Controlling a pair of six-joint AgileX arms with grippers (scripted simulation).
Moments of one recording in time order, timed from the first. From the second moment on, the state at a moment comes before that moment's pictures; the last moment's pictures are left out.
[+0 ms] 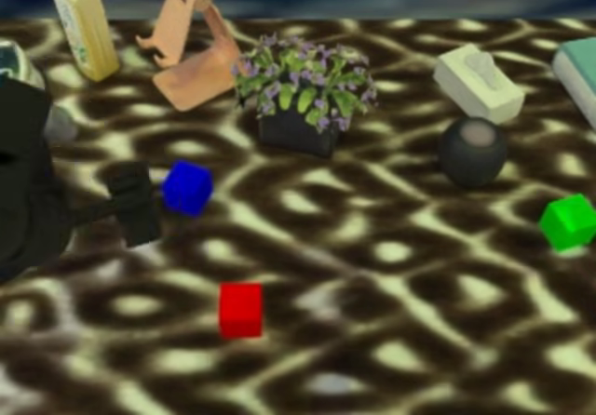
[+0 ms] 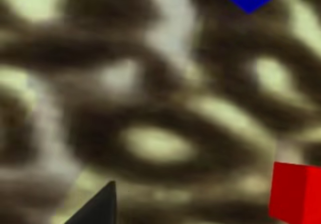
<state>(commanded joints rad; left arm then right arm) -0.34 1.15 0.75 -0.62 -0.04 -0.55 0.03 0.79 0.62 -0.42 0.00 -0.10</state>
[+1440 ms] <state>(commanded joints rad) 0.02 0.00 0.00 0.00 0.00 0.00 0.08 2.06 1.50 -1.01 0.00 -0.25</state>
